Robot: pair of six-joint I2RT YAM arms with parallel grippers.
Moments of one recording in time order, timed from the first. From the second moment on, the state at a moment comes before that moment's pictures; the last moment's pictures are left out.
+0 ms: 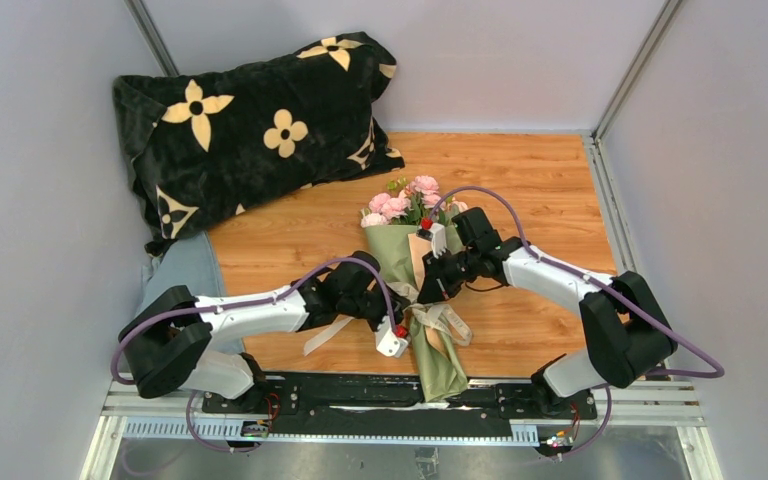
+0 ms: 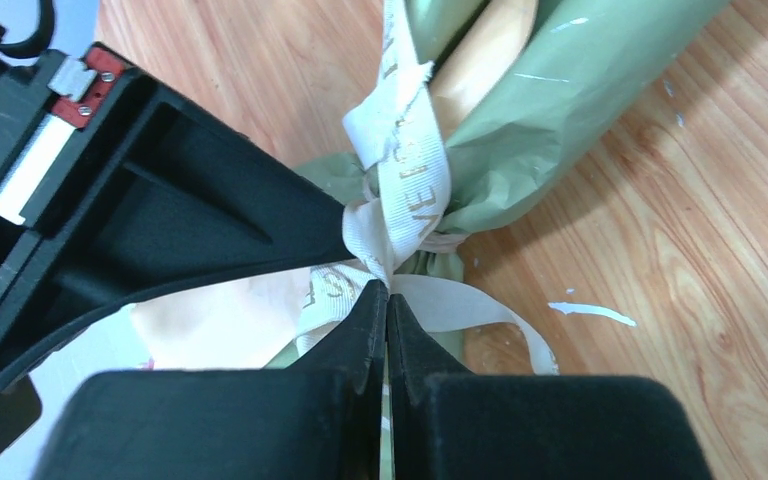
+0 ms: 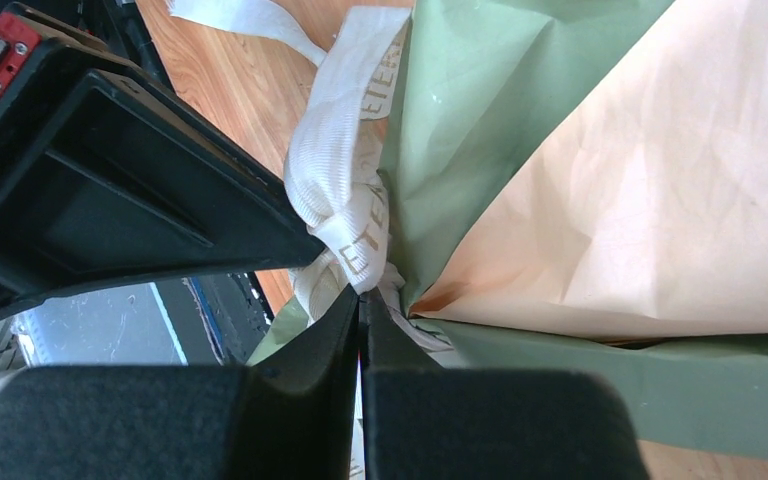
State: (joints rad) left arm -0.94 1.36 0.63 0.03 0.45 1.37; right arm 0.55 1.45 0.81 -0.32 -0.74 0.01
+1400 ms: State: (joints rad) left arm -0.87 1.24 0.62 -0.17 0.24 1.13; right arm 0.54 1.36 0.81 -0.37 -0.65 0.00
